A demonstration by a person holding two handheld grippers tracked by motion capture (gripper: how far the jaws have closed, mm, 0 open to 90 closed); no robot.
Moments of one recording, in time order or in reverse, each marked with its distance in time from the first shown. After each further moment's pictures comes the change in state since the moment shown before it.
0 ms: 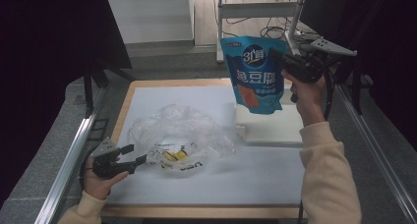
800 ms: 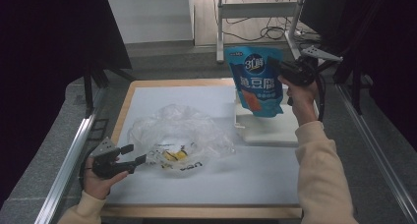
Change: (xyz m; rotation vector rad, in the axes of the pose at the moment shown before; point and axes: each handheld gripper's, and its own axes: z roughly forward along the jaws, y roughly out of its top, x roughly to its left) left arm 0.001 -0.001 0.000 0.000 0.002 -0.005; right arm -0.034 -0.040 0.021 0.078 -0.061 0.045
